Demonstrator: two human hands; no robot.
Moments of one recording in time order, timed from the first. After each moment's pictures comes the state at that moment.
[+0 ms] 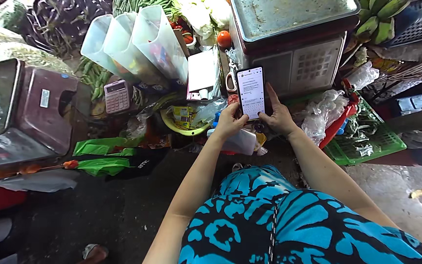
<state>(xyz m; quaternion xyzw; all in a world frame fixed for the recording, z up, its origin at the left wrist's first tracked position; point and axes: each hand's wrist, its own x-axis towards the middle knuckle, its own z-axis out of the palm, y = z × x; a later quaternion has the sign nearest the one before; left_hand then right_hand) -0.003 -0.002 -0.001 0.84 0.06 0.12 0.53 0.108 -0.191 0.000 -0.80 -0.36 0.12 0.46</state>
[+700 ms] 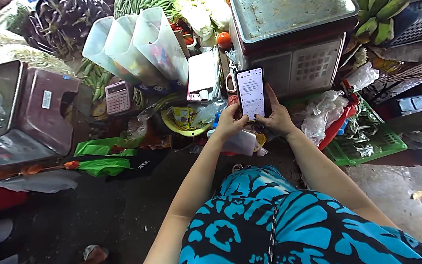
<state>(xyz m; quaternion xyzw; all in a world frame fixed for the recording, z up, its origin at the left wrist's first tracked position) -0.002 -0.003 0.000 0.84 0.07 0.12 0.53 0.111 -0.188 -0.011 -0.79 -0.37 0.10 0.47</state>
